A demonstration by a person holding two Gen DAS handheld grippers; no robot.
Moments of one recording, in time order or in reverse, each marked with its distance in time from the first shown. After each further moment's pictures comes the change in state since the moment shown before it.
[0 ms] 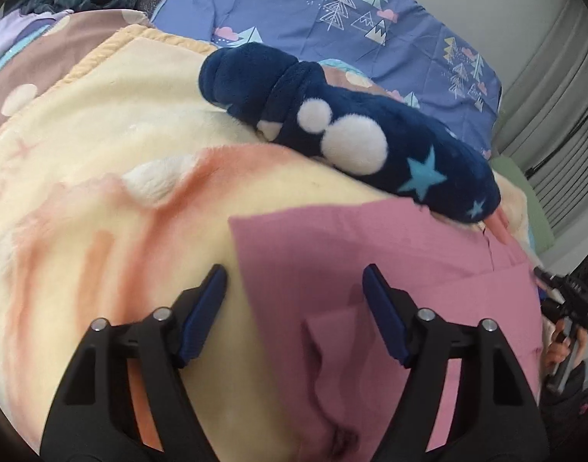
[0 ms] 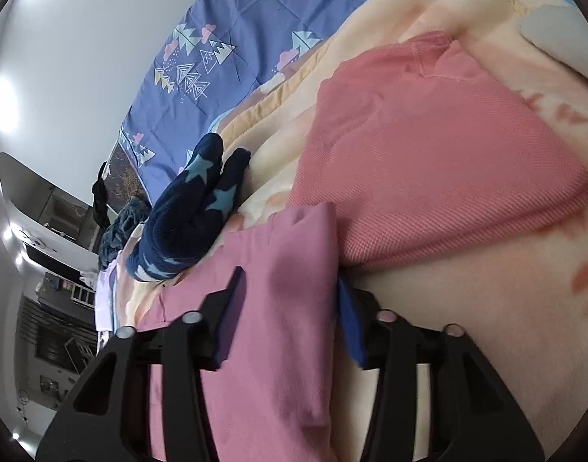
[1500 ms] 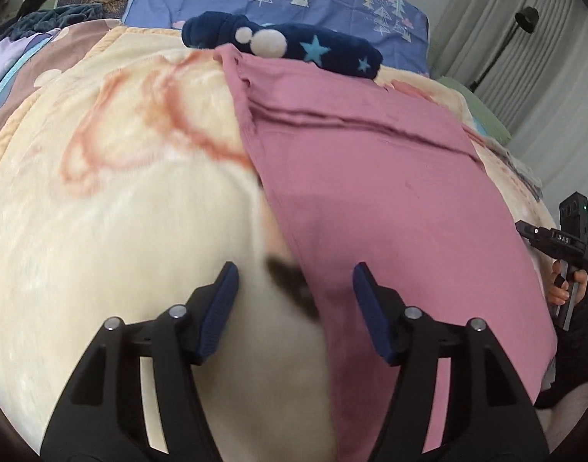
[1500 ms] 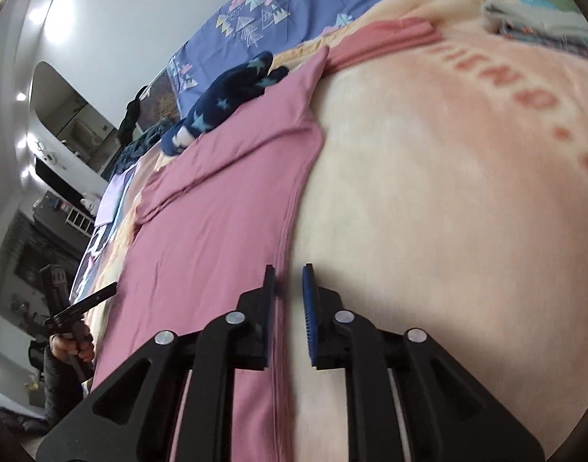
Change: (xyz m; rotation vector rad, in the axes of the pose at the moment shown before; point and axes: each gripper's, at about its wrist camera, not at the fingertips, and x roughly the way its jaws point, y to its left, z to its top) left arm -0.154 -0.022 -0.201 0.241 0.089 -0.051; right arm -0.153 -0.023 -0.213 -0.214 0.084 0.025
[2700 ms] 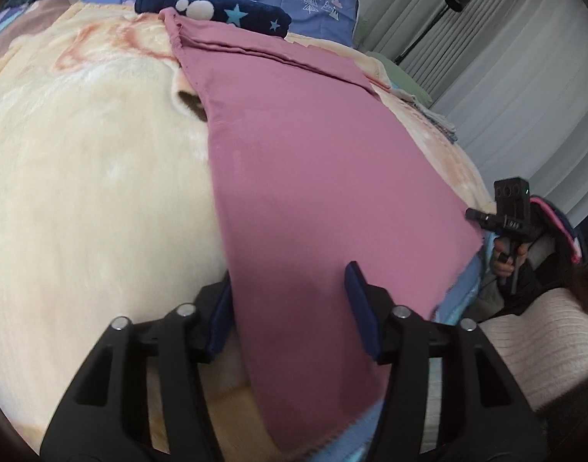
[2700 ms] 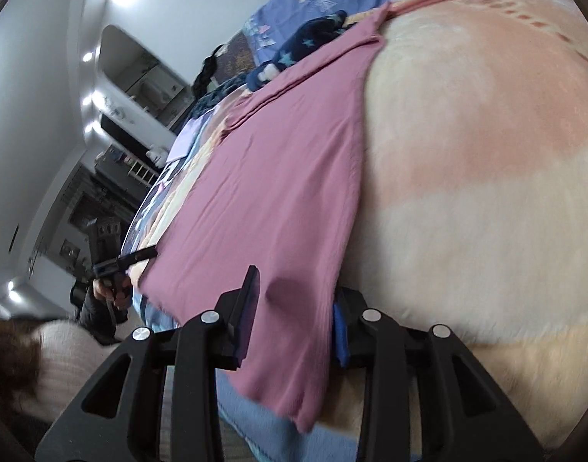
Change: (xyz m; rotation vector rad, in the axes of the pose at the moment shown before) left arm -0.075 -0.033 -0.126 0.033 0.058 -0.276; right arm -0.064 0.014 -0.111 -0.167 0.089 0.262
